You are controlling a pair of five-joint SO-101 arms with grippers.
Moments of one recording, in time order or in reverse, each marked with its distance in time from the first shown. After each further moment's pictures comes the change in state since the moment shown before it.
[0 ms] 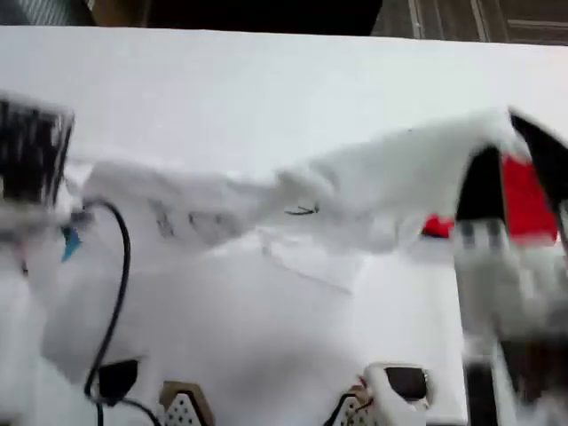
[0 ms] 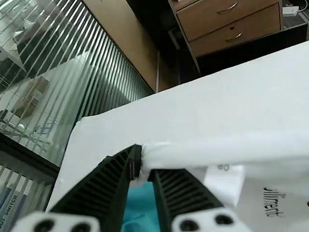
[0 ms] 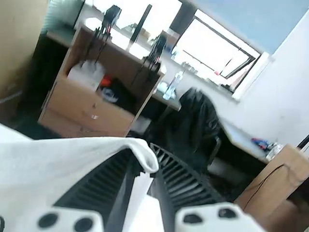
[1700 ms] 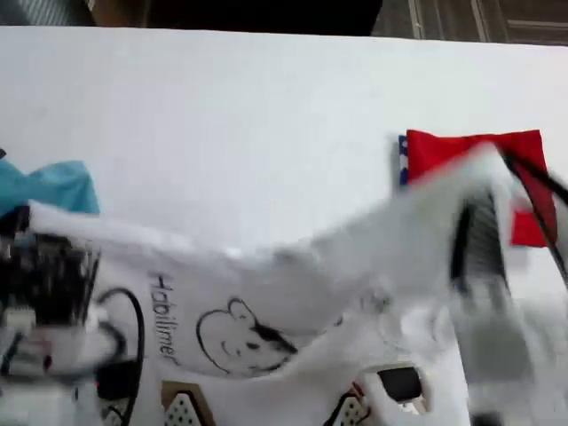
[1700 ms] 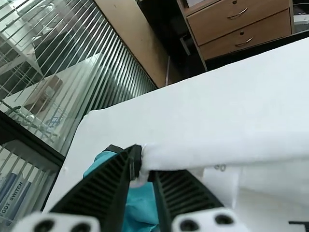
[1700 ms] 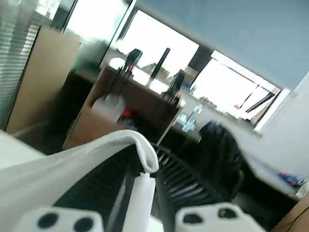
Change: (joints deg) left arm -1.9 -19.7 24.3 -5.7 -0.1; right arm -8.9 2.3 2.8 -4.6 -0.4
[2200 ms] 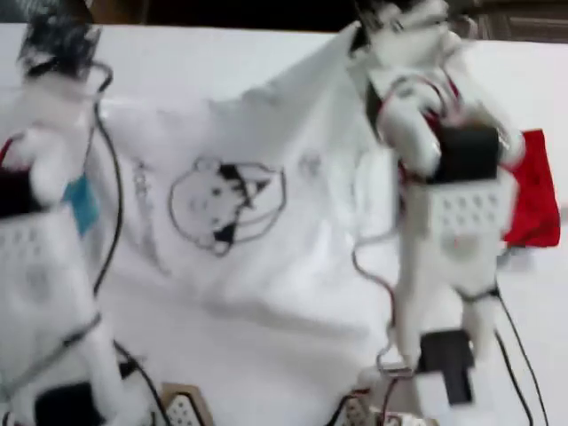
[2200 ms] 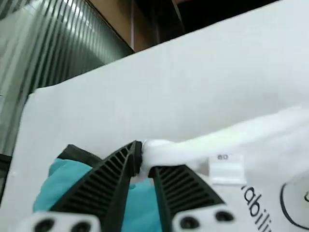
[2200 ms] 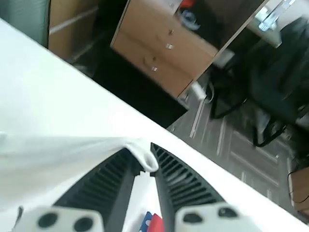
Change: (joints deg) left arm 2.4 39.2 3.7 -27.5 0.1; right arm 0.1 32.4 18.1 -22.4 0.0
